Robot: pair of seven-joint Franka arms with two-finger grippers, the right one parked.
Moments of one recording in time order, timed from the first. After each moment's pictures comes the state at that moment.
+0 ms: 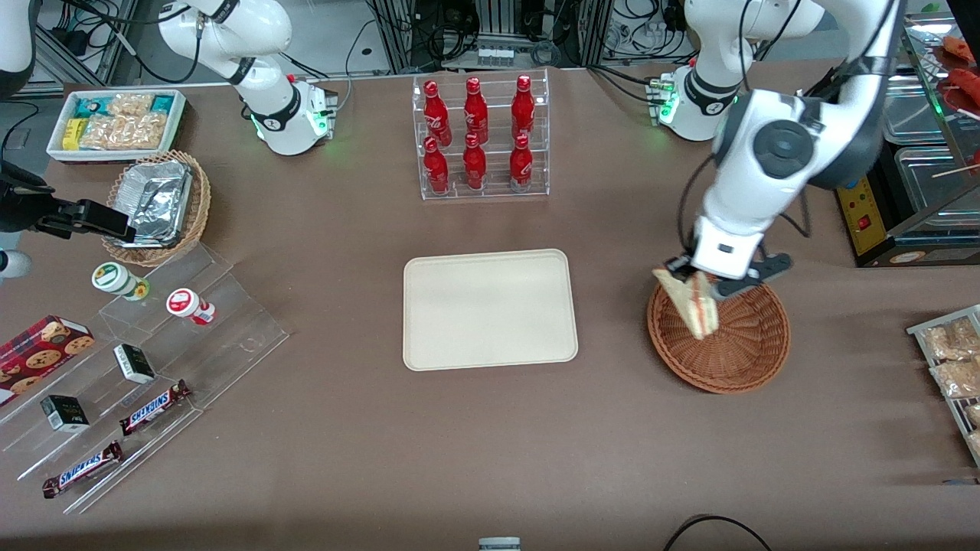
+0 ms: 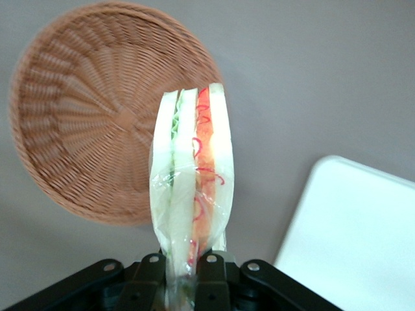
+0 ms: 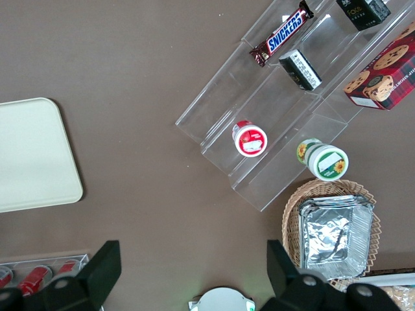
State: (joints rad) arm -0.27 0.04 -0.15 -2.06 0.04 2.12 -0.80
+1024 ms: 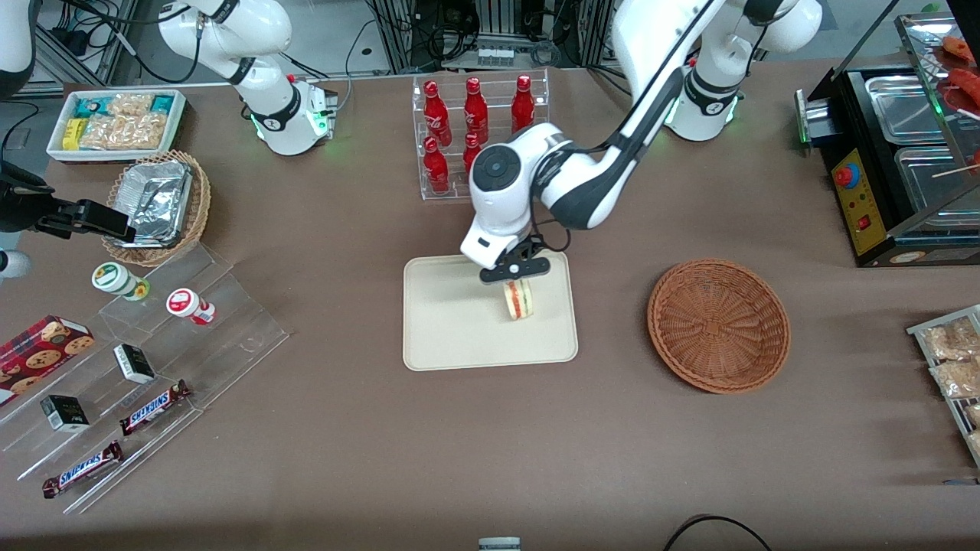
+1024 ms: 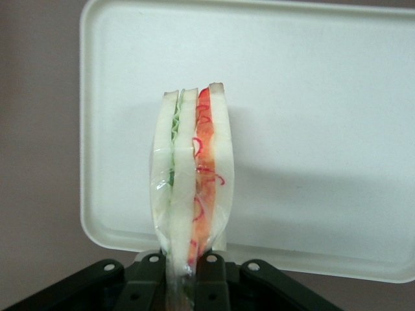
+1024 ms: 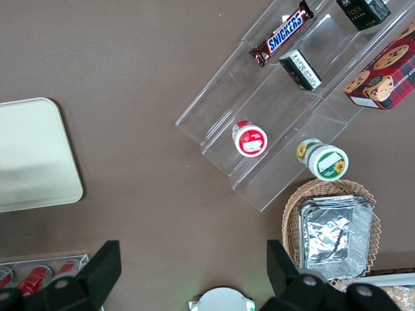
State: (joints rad) arm -0.72 0.57 -0.15 -1.63 0.12 2.12 -1.05
